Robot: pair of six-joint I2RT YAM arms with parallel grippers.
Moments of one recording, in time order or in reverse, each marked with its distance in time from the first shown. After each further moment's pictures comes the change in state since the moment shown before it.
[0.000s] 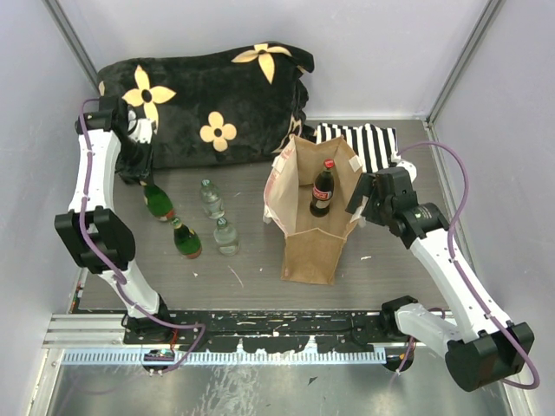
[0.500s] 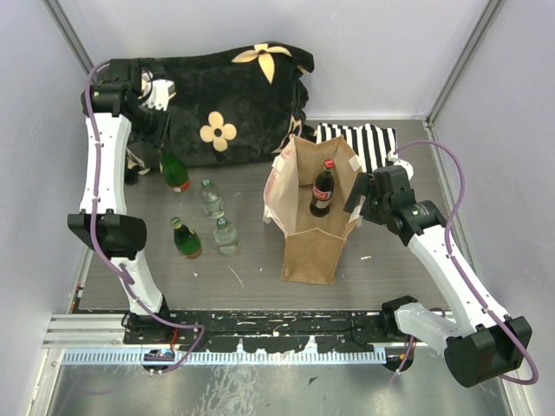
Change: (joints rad) left arm -0.150 0.094 0.441 -0.135 0.053 -0.008; right arm 0.000 0.031 0.000 0.022 -0.032 -0.005
